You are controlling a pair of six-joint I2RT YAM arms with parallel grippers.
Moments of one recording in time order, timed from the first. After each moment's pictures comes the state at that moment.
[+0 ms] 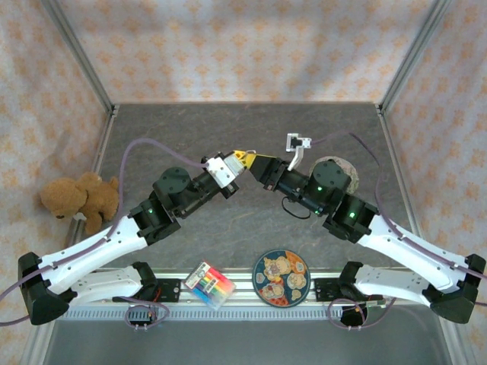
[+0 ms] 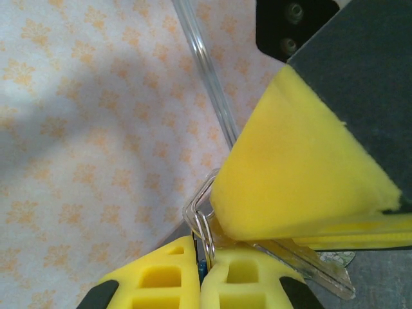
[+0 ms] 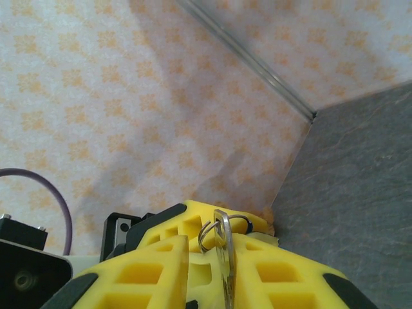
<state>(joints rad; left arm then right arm) -0.88 1.02 0.91 0.17 -0.11 0.38 0.97 0.98 1.01 0.00 0.04 0.85</state>
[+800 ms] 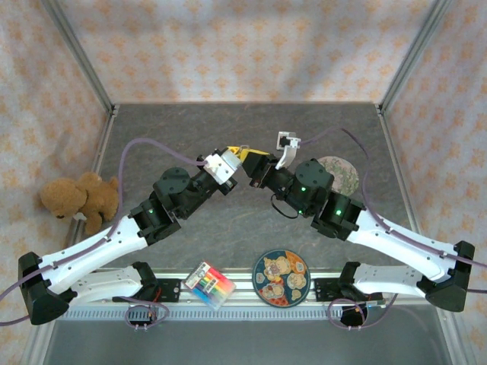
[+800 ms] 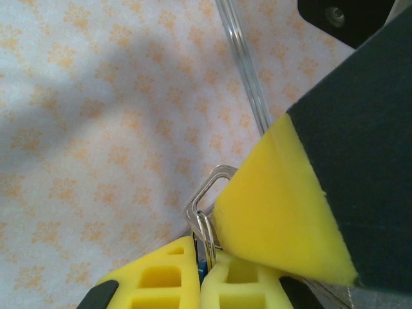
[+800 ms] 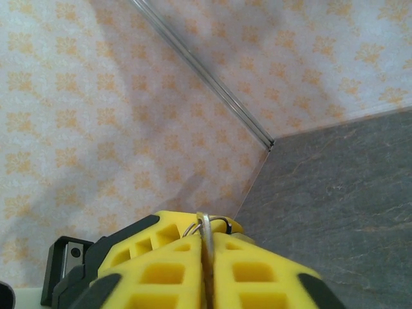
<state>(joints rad) -0.88 1.02 0.90 0.17 -0.23 0.39 1.04 1.07 1.05 0.01 0.24 0.74</state>
